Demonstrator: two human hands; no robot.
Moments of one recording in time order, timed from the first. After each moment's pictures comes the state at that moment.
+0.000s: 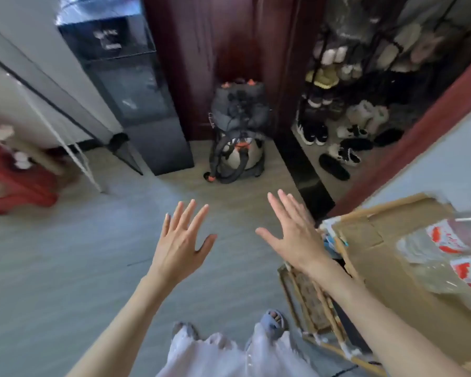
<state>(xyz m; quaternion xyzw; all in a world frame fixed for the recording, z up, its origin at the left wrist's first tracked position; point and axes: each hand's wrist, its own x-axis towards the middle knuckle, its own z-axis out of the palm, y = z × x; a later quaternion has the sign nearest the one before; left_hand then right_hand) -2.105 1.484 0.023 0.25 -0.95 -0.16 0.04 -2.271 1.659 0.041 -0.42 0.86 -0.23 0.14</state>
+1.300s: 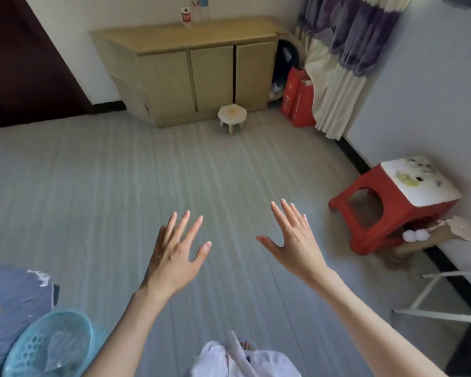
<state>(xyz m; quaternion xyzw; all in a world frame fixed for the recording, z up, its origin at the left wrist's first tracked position) -1.301 1.073 0.033 0.86 -0.46 -0.09 0.20 -1.475 0.900 0.045 -0.91 0.33 -0.10 0.23</state>
